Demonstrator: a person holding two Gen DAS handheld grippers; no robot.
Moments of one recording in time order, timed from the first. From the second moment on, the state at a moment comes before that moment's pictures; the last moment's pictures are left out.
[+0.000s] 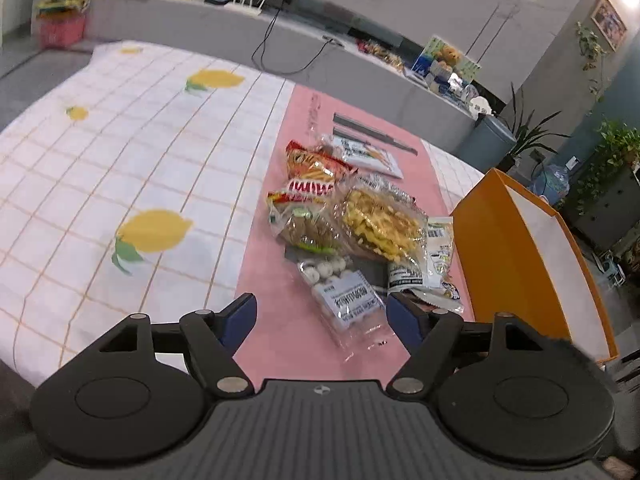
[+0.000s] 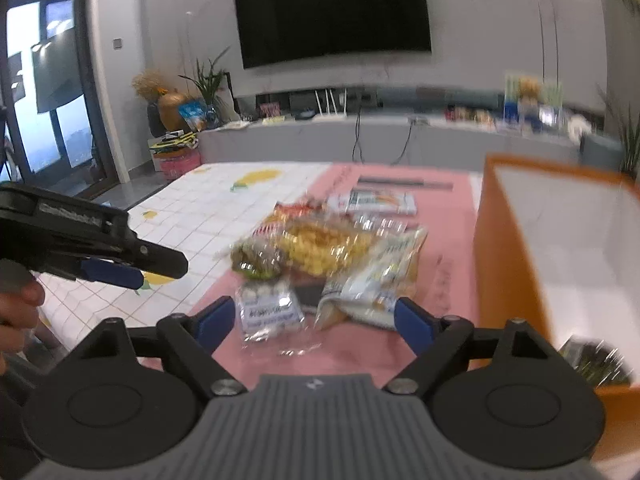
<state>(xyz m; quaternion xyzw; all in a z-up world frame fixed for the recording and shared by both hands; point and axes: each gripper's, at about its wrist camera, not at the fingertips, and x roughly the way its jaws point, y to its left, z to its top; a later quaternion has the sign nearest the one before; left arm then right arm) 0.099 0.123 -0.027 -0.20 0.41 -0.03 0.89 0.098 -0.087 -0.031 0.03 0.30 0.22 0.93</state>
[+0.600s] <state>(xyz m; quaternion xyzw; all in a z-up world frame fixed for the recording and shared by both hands) 0.103 0.136 -0.028 -0.21 0.42 0.00 0.88 0.127 -0.005 -0.097 -0.09 0.33 0.25 0.90</state>
